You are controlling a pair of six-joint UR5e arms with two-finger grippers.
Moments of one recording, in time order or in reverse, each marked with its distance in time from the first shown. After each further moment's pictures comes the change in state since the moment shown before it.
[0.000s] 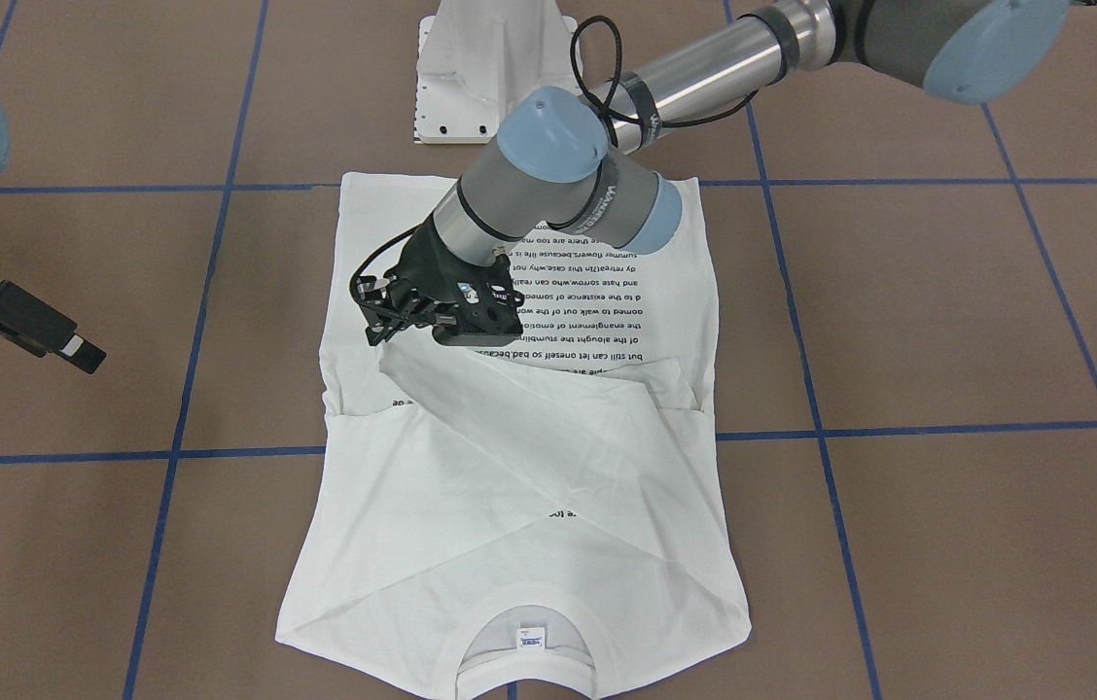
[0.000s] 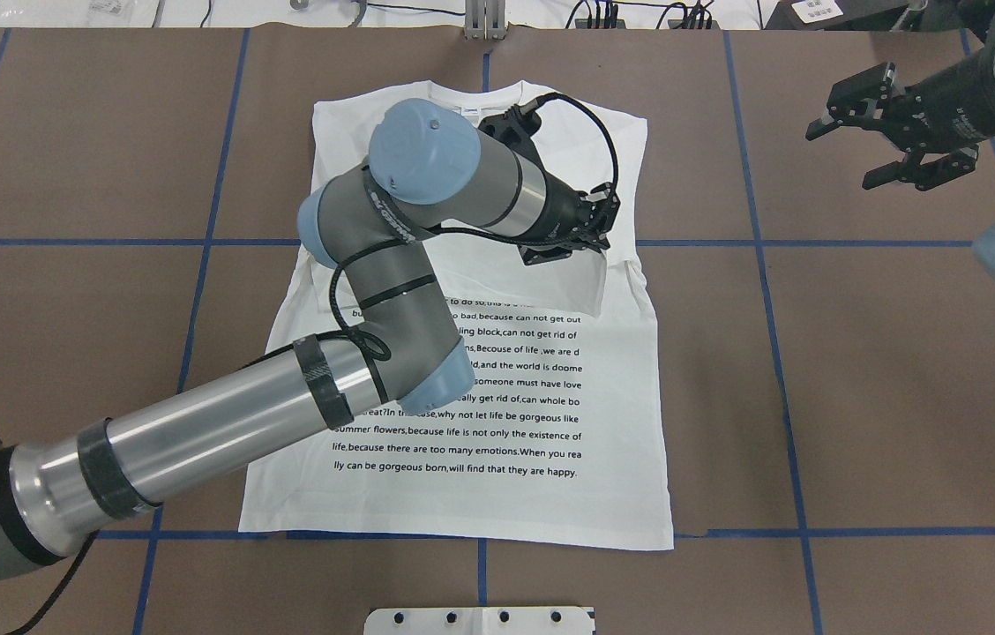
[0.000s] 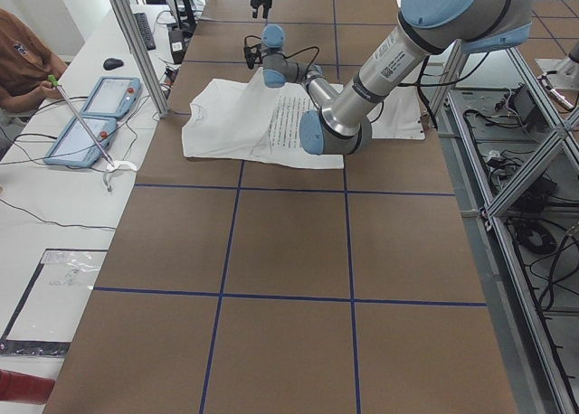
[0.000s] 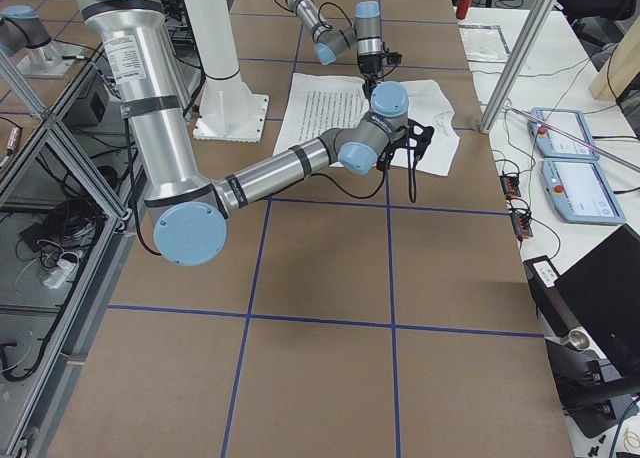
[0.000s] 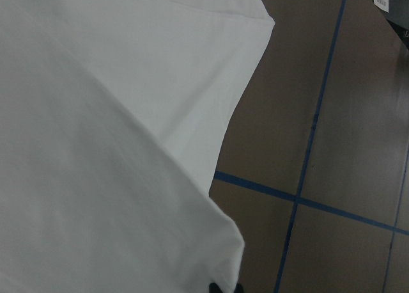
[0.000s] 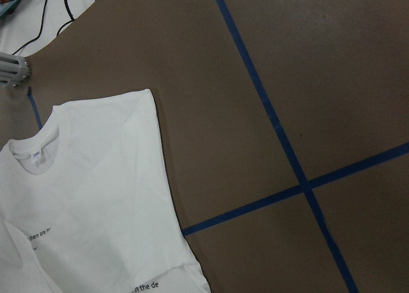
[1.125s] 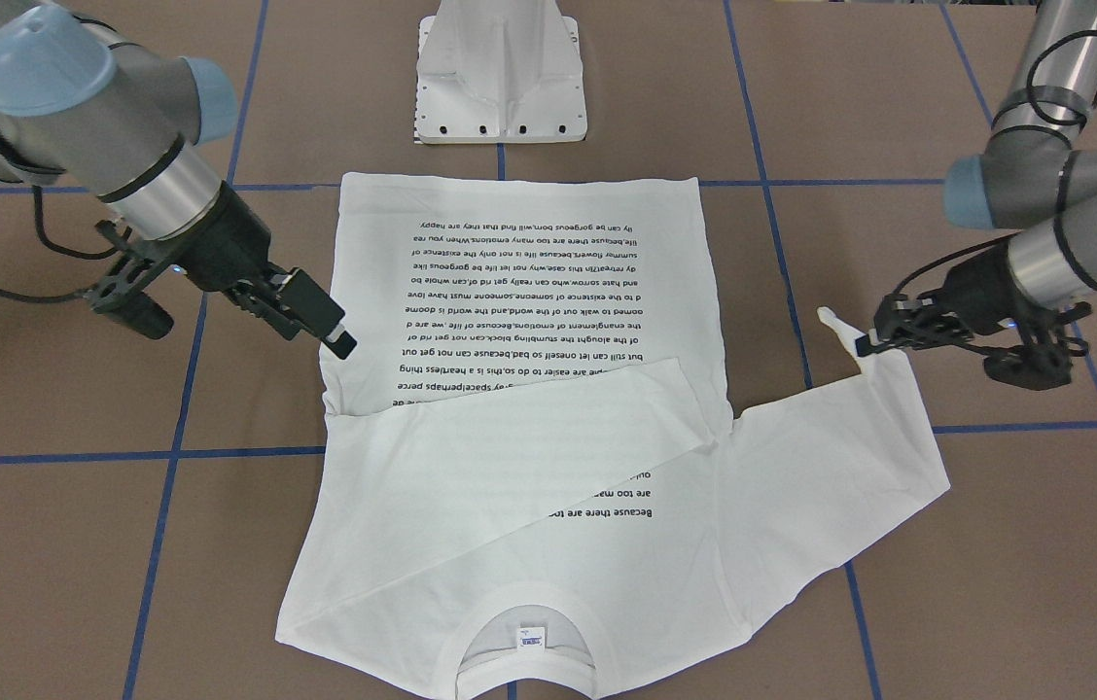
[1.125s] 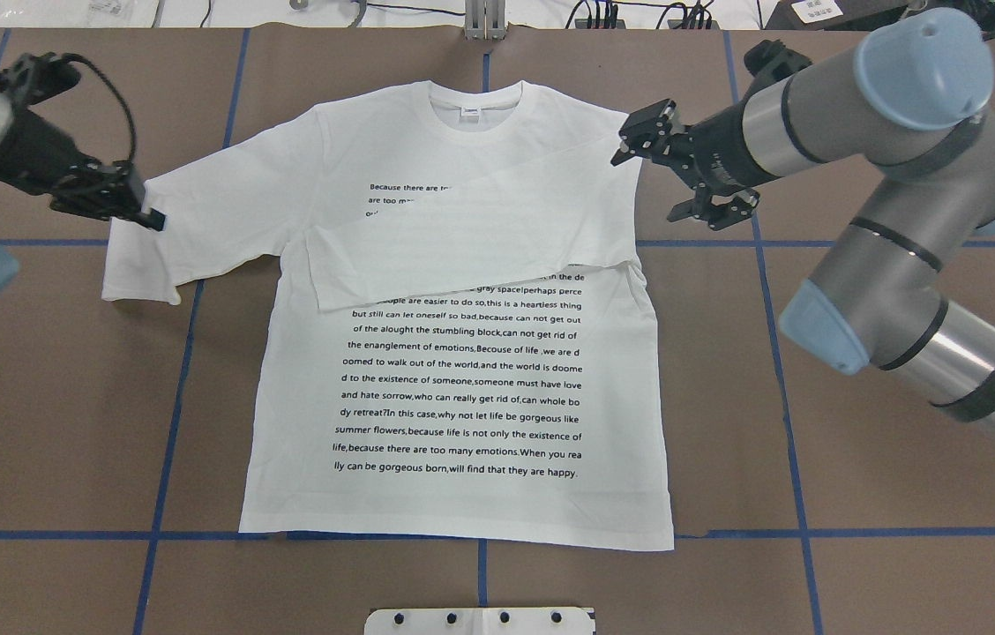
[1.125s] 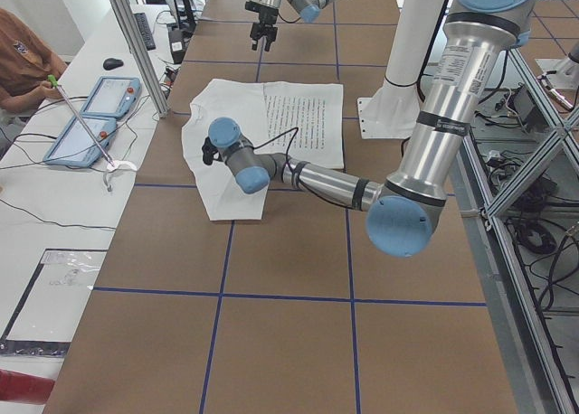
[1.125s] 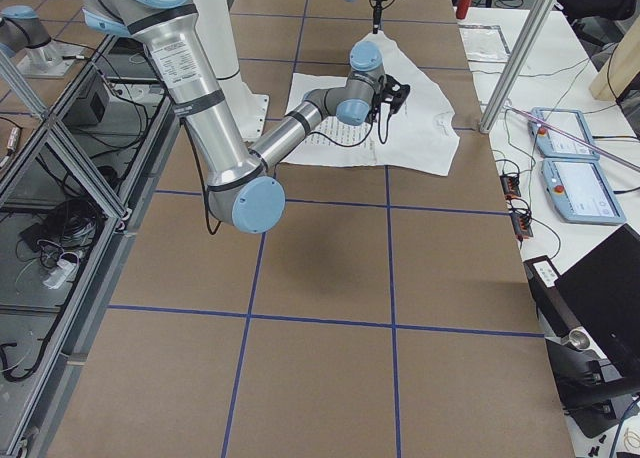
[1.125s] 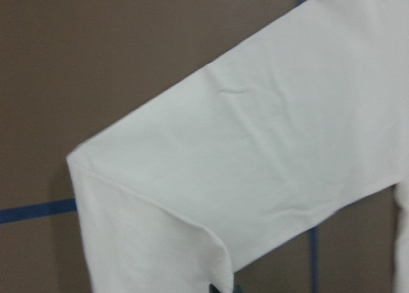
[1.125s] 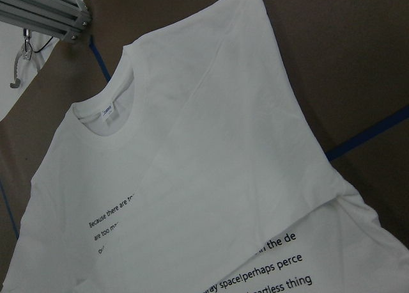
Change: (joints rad) left arm -0.477 0.656 -0.371 0.154 -0.636 0.646; right arm -0.262 0.179 0.007 -0.001 -0.265 0.309
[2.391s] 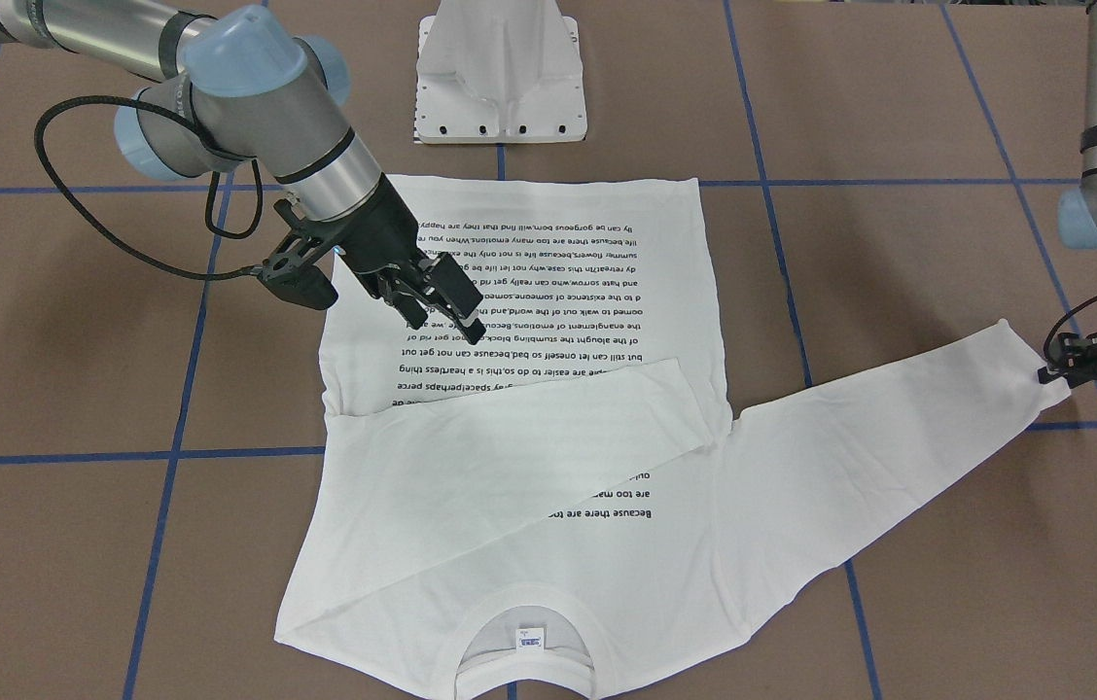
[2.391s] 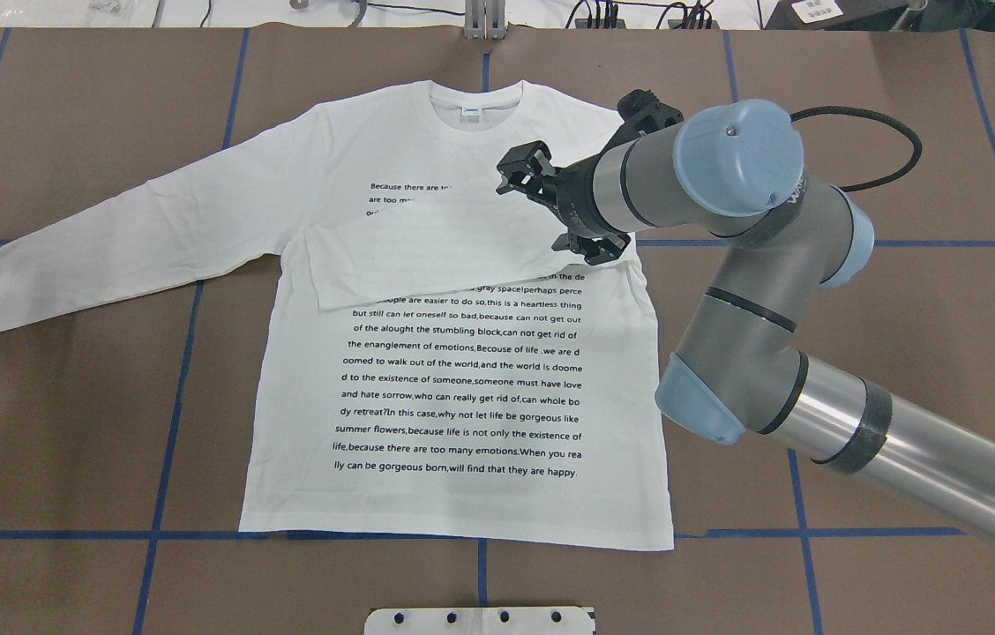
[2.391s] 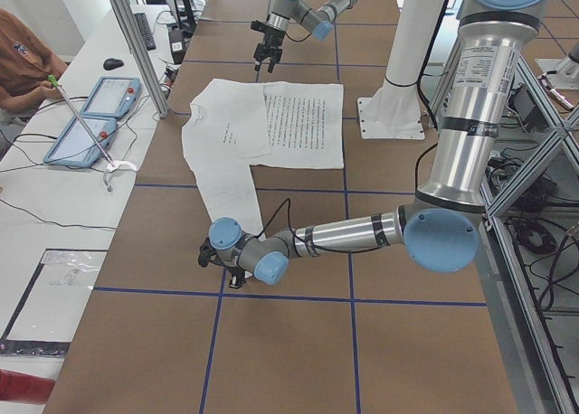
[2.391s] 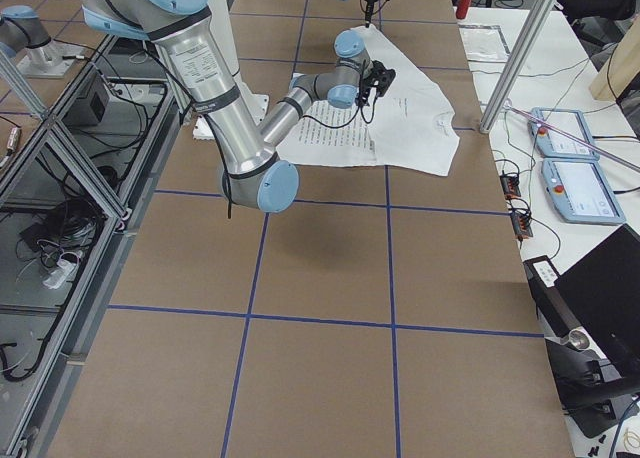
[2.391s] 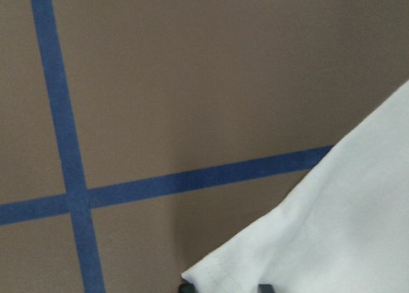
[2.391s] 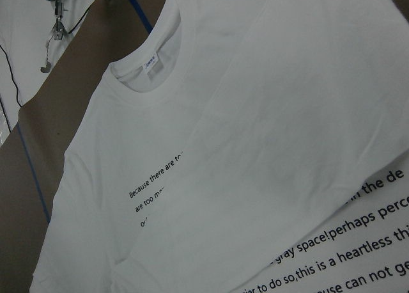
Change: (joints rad) left arm -0.182 0.208 0.397 -0.001 0.198 0.756; right arm -0.231 0.172 -0.062 -0.009 -0.300 0.172
